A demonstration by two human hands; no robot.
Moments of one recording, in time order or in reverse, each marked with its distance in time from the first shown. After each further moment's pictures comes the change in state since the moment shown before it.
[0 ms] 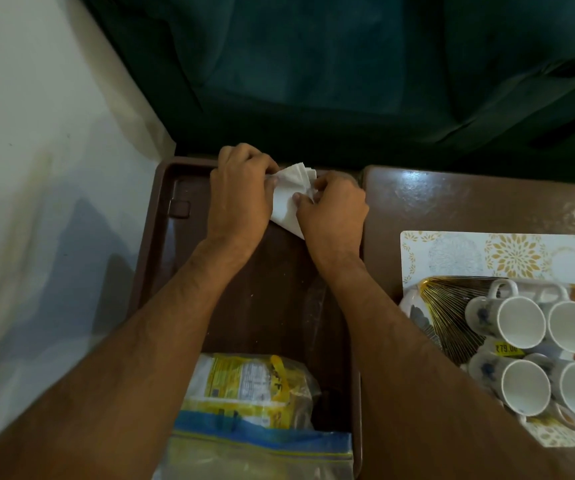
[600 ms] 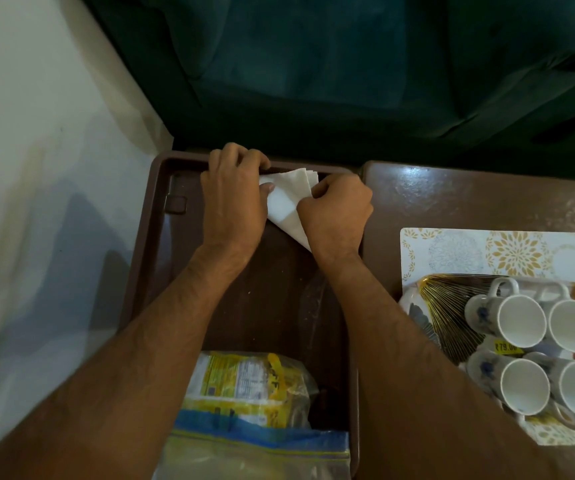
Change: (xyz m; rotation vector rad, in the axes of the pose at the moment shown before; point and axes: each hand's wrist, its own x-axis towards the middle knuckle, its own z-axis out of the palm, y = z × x) left_hand -0.009 -0.004 0.005 0.015 0.028 -0.049; right_hand 0.002 0.003 0.004 0.018 0.018 0.129
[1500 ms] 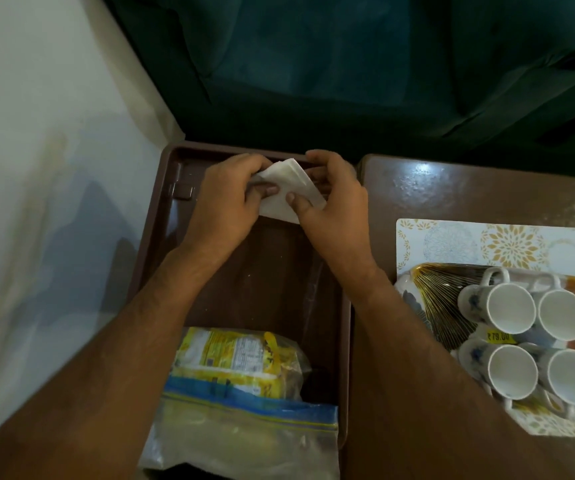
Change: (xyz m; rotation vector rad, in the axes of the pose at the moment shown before) left_hand -0.027 0.002 -0.035 -0.186 -0.086 0.151; right_hand -0.027 0.014 -0.031 0.309 -0.134 -0.409
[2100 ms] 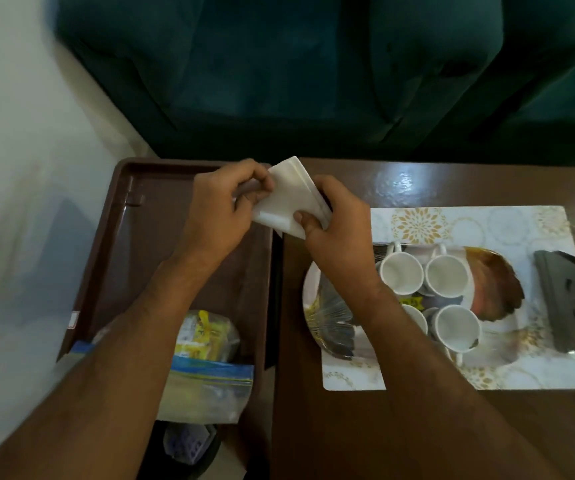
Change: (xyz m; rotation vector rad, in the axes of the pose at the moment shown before) left_hand -0.027 0.121 0.032 -0.147 0.086 0.190; right_hand -0.055 0.029 -0.137 -0.038 0.049 -0.090
